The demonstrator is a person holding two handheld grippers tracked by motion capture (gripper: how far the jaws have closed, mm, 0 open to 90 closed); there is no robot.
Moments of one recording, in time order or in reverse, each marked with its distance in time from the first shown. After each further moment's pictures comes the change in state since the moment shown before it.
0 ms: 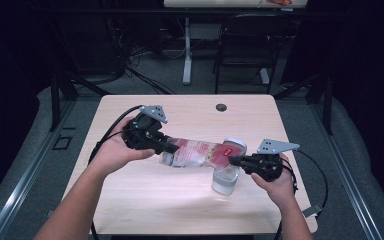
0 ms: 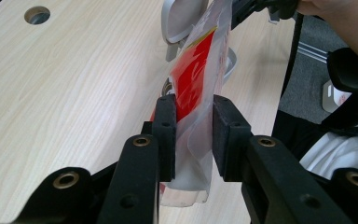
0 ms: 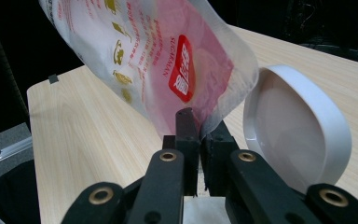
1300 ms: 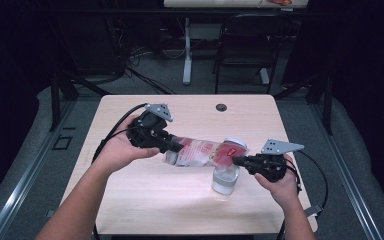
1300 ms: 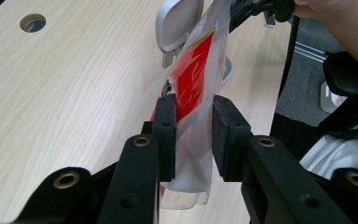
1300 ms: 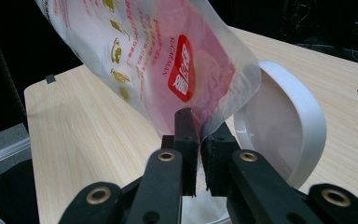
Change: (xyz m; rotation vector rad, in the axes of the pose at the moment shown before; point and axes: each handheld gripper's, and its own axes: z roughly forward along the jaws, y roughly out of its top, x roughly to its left) left arm -0.003 0.012 0.003 0.004 -0.008 0.016; right arm -0.003 -0.002 -0.008 -0.004 -0.014 0.006
